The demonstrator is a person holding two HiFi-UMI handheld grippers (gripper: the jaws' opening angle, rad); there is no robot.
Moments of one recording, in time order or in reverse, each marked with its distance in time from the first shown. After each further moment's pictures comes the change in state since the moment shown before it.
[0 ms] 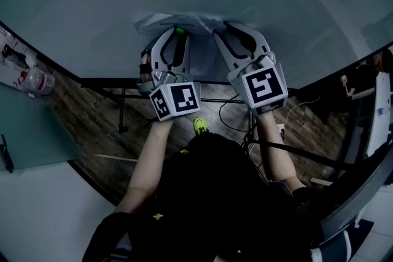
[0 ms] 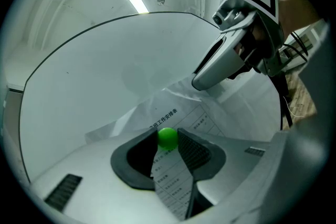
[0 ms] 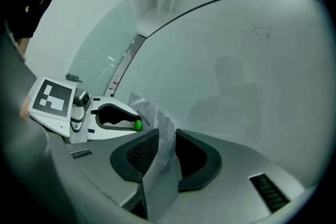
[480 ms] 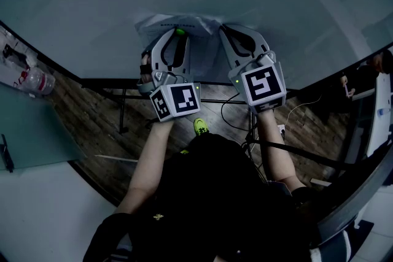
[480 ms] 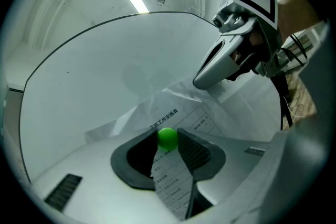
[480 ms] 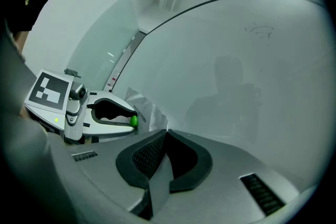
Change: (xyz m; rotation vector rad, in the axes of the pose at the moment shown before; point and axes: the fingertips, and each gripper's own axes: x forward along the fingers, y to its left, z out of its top) left arm 0.001 0.003 -0.001 0.000 -0.001 0.007; right arm 0.005 -0.006 -0.005 -0.032 0.017 -0.019
